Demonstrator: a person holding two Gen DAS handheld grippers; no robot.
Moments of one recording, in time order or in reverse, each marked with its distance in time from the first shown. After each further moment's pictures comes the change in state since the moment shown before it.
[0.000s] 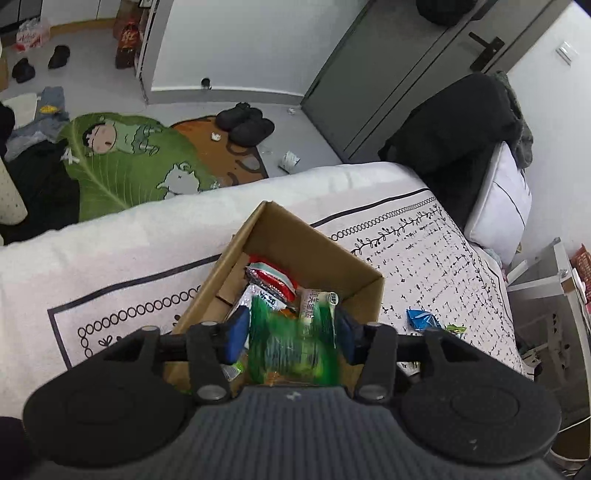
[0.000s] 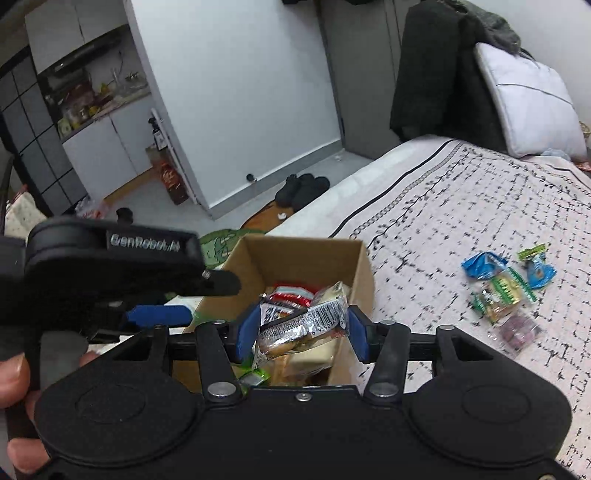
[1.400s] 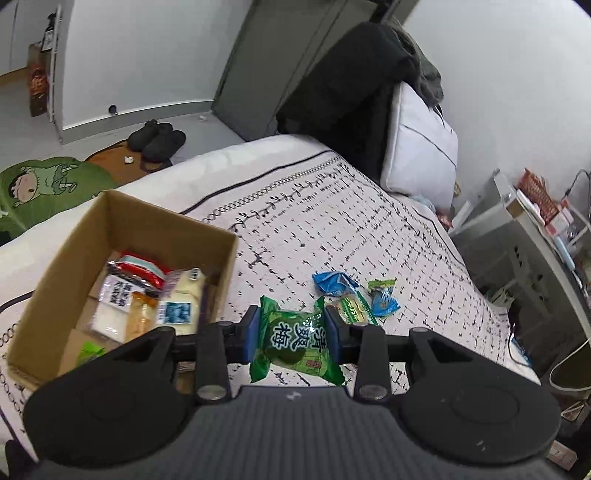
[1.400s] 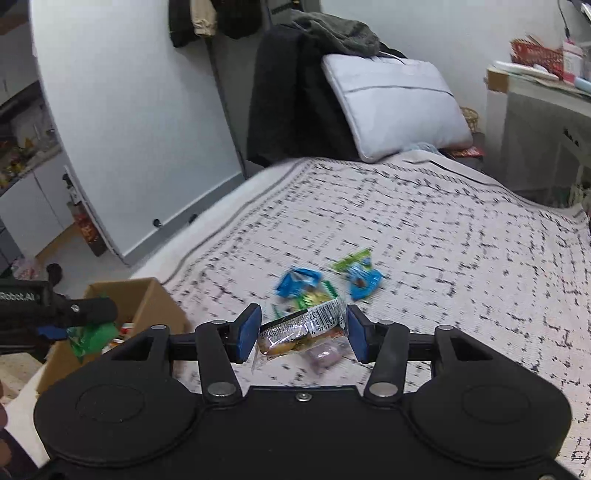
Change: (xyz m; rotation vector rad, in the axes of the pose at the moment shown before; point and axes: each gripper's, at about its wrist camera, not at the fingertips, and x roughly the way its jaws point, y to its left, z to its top) left arm 0.020 -0.107 -0.055 0.250 -0.023 -0.134; right arm -0.052 -0.171 -0.013 0.151 -0.116 -0.201
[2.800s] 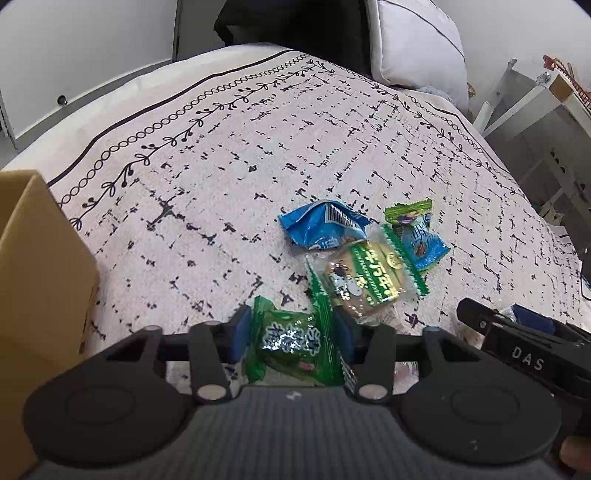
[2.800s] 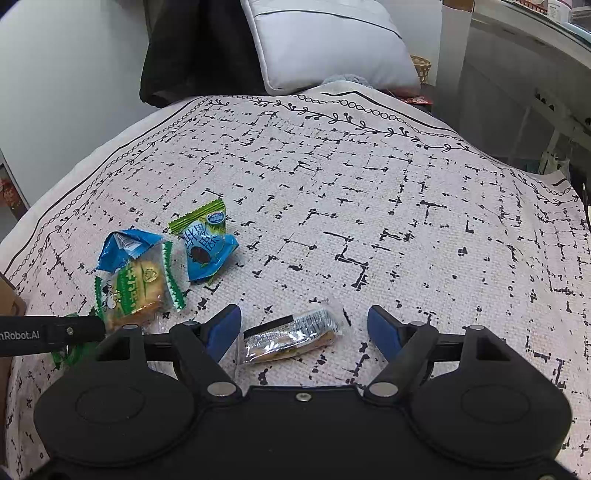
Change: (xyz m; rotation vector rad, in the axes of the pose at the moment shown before) left arm 0.184 -0.056 -0.031 0.205 0.187 0.066; right arm 0.127 -0.105 -0.019 -0.023 0.134 -0.223
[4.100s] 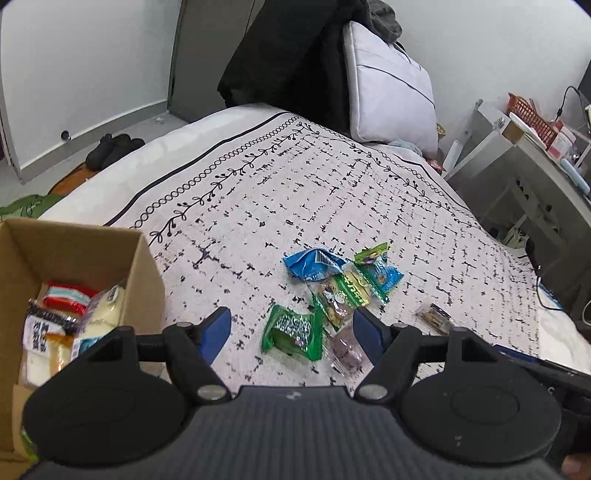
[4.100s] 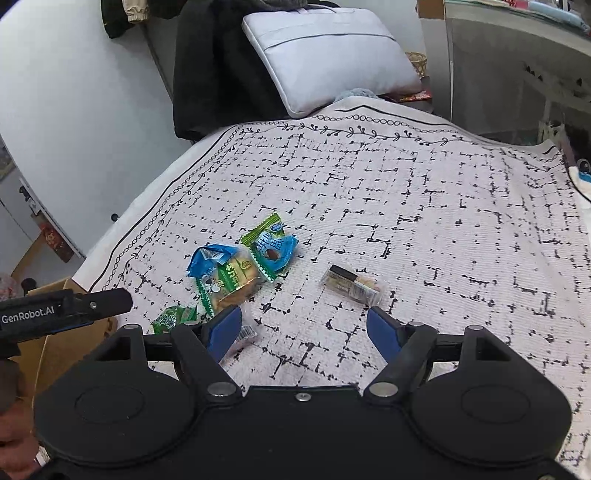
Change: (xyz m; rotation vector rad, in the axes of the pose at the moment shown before) left arm -0.093 0.014 -0.001 0.030 -0.134 -0.050; right arm -0.076 0.003 -0.006 0.152 -0.008 0.146
